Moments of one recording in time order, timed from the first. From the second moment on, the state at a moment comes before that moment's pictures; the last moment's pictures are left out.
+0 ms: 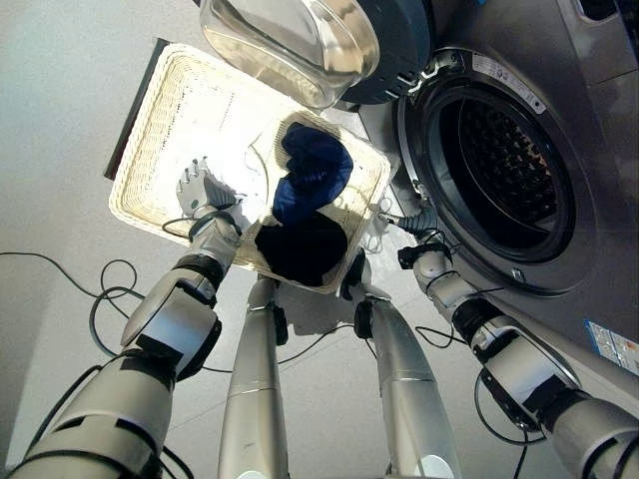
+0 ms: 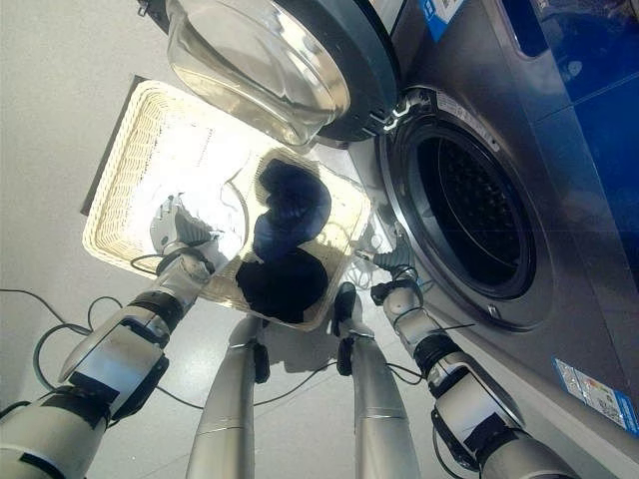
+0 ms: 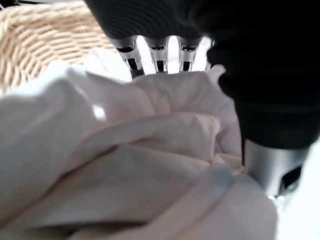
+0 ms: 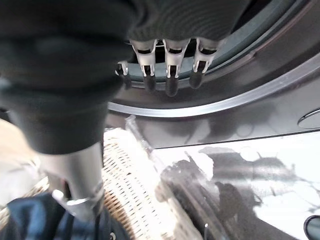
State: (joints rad) left arm -1.13 0.41 -0.56 1.33 0.05 0.13 0.62; right arm -0.84 -0.30 0.52 1.02 0.26 -0.28 -0.55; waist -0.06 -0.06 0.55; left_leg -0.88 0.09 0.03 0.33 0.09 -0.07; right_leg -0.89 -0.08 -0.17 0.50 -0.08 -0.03
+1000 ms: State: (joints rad) left arm -1.28 0.52 -0.65 1.40 0.02 0.19 0.42; right arm -0.88 -0.36 0.52 0.95 0.29 -0.27 -0.57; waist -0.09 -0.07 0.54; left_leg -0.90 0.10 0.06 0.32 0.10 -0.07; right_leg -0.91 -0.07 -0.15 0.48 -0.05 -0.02
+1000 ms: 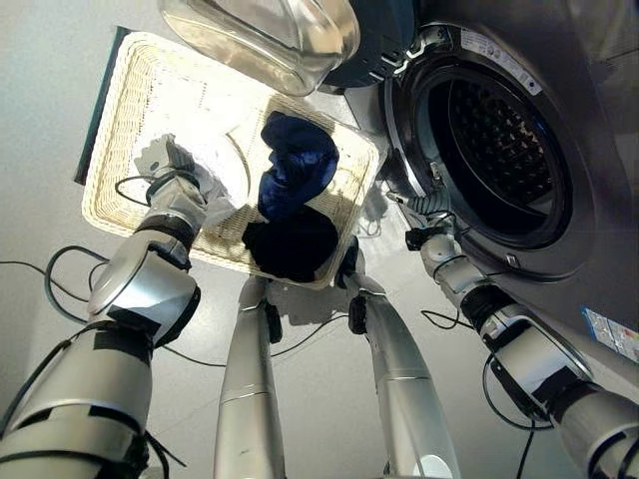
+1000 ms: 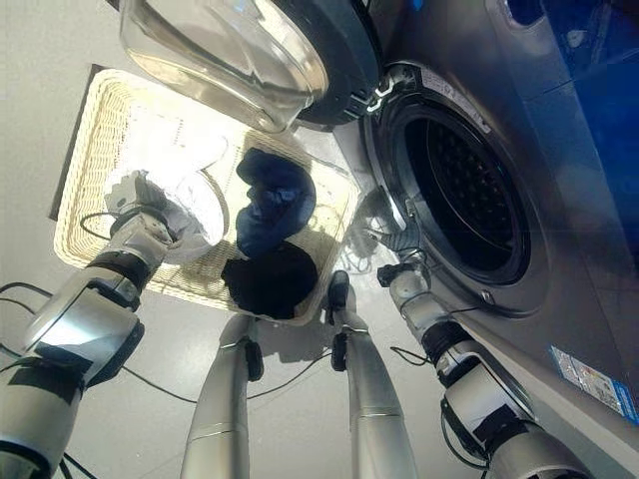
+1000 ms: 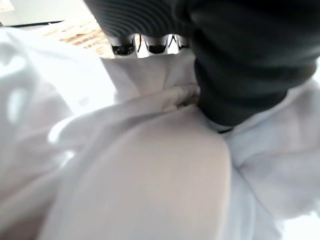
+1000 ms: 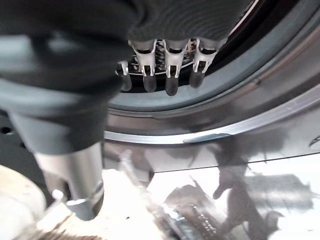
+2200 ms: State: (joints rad) left arm -0.76 0.37 -0.28 0.75 -0.76 -0.35 0.18; right arm -0.64 -0.33 0.48 0.69 0.25 -0.22 -0.62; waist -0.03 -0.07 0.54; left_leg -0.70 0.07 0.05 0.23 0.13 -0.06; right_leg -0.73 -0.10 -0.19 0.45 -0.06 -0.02
